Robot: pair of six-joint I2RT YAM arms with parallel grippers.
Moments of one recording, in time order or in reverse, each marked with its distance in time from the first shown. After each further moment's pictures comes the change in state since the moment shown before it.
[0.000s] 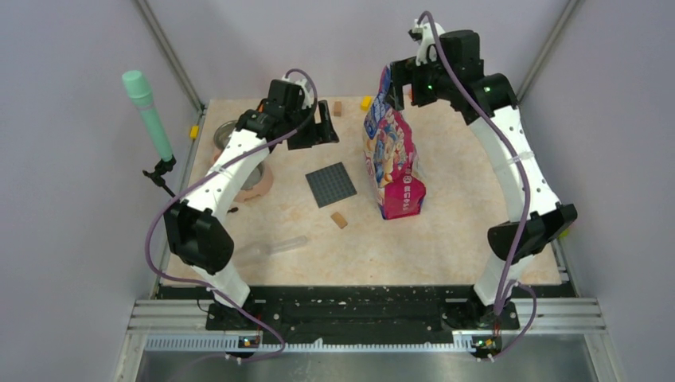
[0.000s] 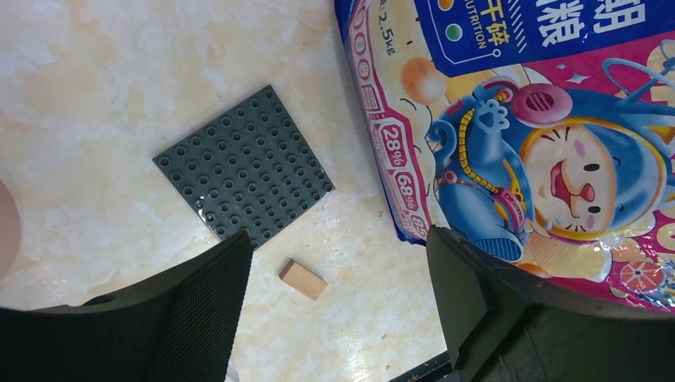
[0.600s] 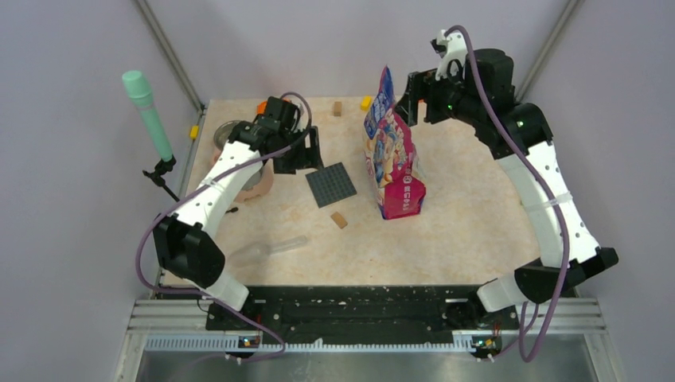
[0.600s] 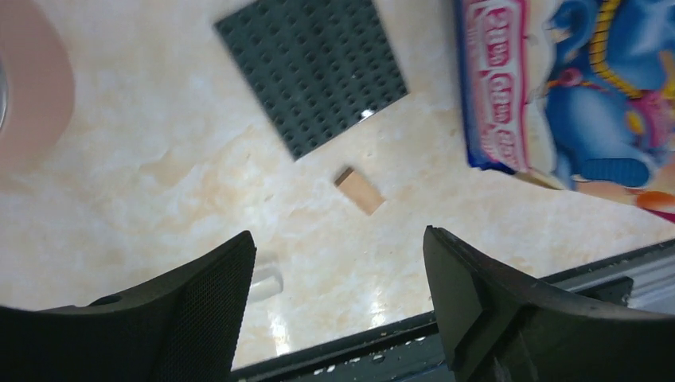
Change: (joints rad) left arm 0.000 -0.099 -0.111 -0.177 -0.063 0.049; right arm 0.035 -0.303 -0.224 0.066 0.016 0.096
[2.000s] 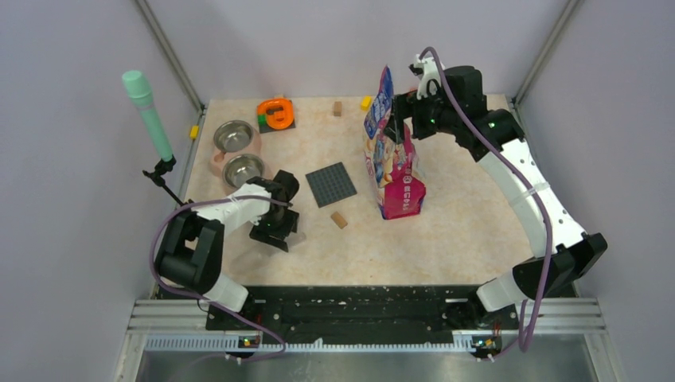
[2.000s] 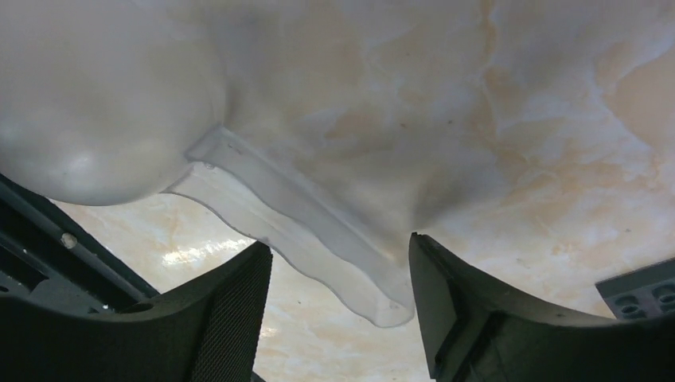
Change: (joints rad) left arm -0.008 -0.061 -0.682 -0.032 -0.269 -1.231; right arm 0.017 0.019 -0.200 0.070 -0.050 -0.017
